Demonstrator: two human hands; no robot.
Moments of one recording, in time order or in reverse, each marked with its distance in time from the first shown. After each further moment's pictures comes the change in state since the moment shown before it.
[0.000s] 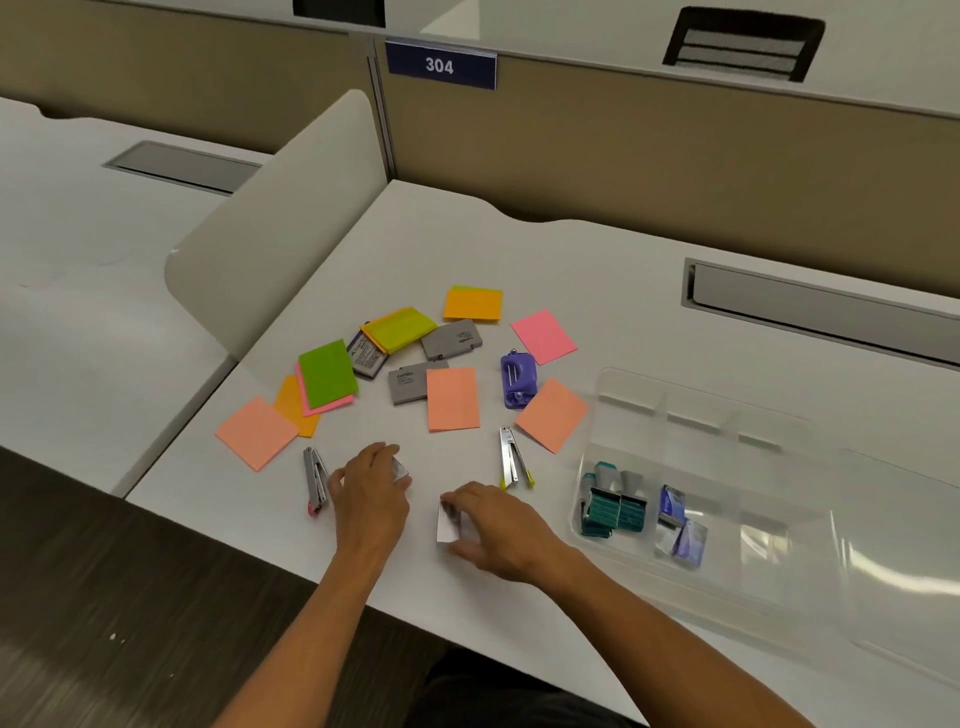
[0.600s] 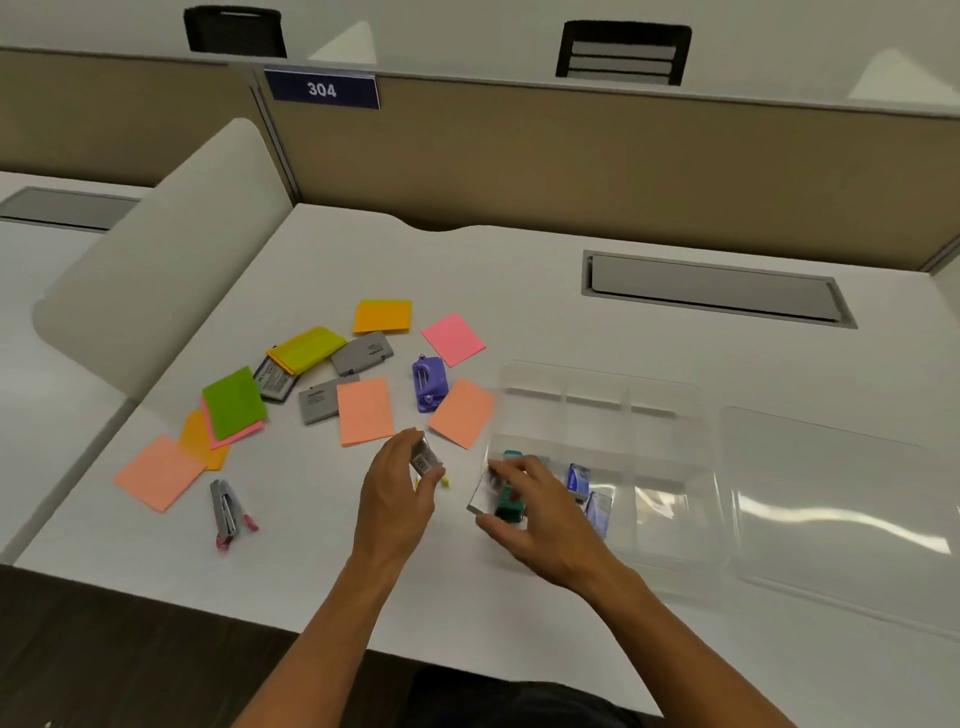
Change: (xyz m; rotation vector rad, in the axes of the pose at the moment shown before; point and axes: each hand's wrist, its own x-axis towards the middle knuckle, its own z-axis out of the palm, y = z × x) left_hand -0.044 0.133 0.008 -0.384 -0.033 0.239; right_hand -0.116 0.072 -0.051 0.233 0.426 0.196
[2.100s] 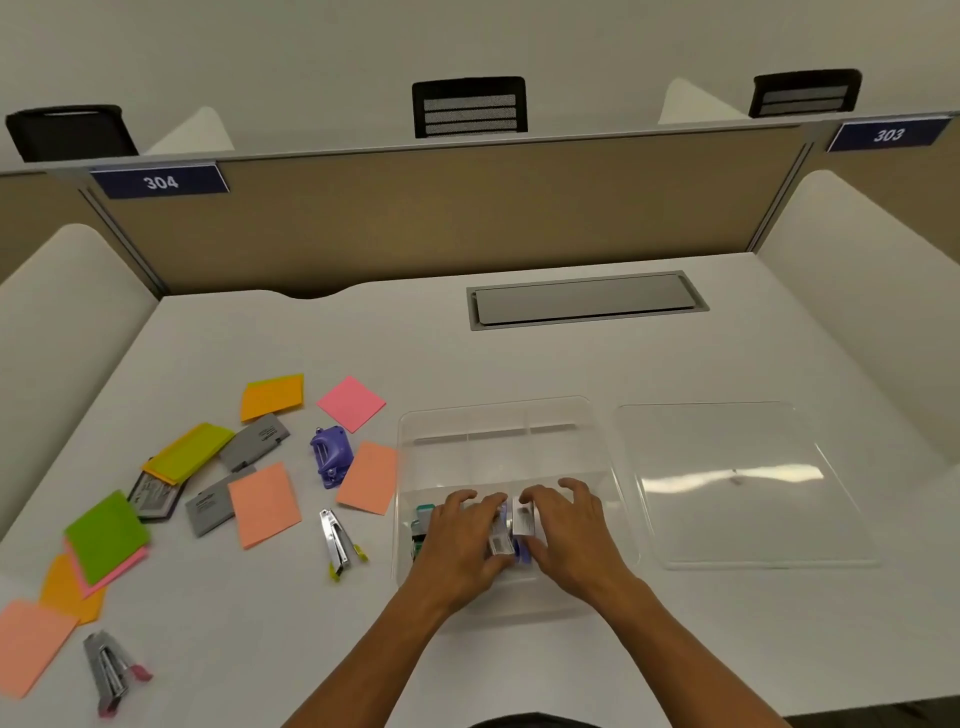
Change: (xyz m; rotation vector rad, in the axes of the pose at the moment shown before) left_hand -0.004 0.079 0.117 0.299 -0.583 0.369; right_hand -0.031 0.092 -0.055 -0.284 0.186 0.369
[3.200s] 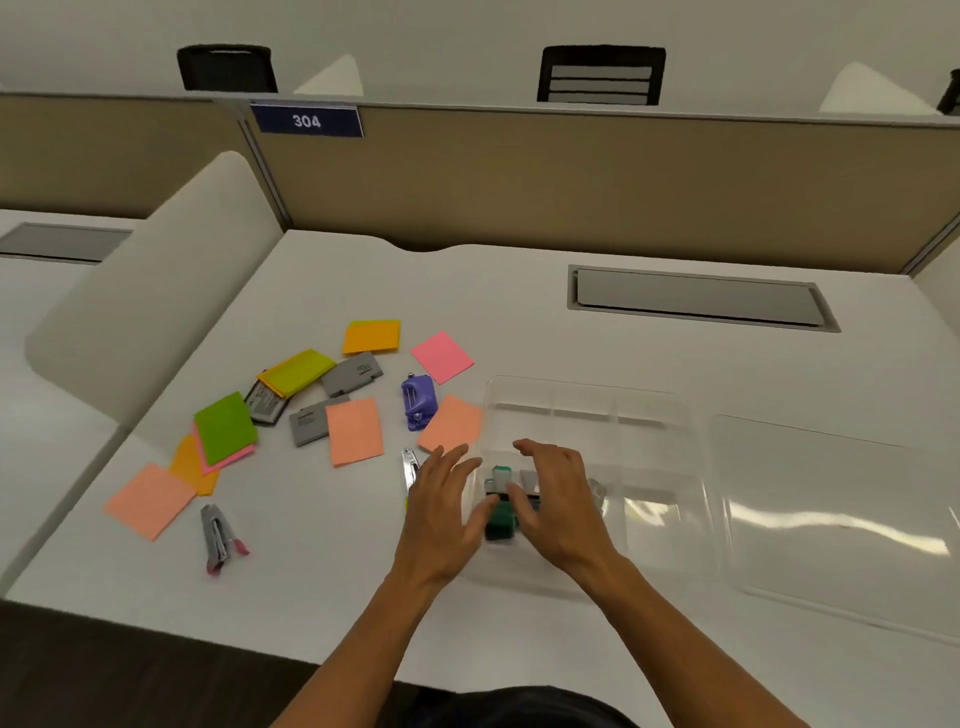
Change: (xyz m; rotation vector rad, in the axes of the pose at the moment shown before) left_hand -0.057 -0.064 -0.028 -0.183 0.483 -0.115; right_hand 0.011 -0.094 0.019 0.275 0.062 -0.221
